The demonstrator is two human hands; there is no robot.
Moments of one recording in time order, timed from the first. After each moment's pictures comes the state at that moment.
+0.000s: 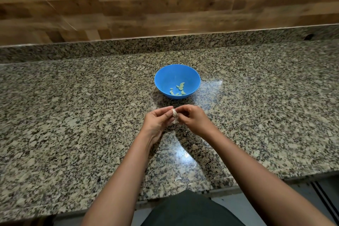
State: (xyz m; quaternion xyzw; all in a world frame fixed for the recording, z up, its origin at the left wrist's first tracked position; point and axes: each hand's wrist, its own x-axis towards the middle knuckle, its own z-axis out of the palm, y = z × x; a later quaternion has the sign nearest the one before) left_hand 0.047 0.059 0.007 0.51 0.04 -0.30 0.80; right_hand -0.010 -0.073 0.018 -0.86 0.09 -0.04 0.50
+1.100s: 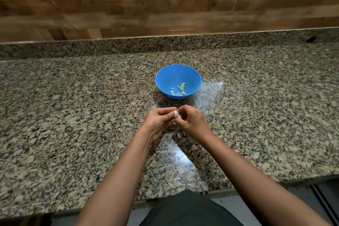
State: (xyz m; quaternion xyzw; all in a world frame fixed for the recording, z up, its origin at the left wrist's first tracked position) left_hand 0.050 0.059 0.016 0.54 0.04 -0.35 0.77; right_hand -0.012 -0.065 0.007 -0.90 0.08 -0.12 0.40
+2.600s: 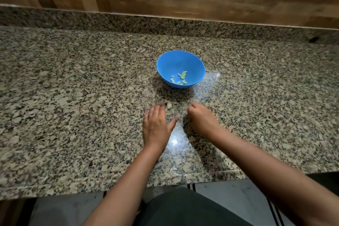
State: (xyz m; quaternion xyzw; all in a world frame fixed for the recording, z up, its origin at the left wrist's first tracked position) left_hand 0.010 0.062 -0.051 0.96 -0.18 0.00 0.22; right_hand -0.025 -0.082 0.004 -0.99 0.00 -0.02 0.11
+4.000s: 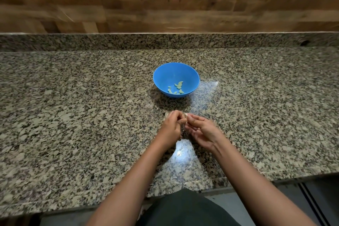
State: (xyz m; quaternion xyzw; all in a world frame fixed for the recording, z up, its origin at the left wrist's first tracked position) left_hand 0.018 0.036 -0.014 0.80 -0.25 -0.17 0.51; right_hand -0.039 -0.078 0.020 -0.39 0.32 0.01 0.86
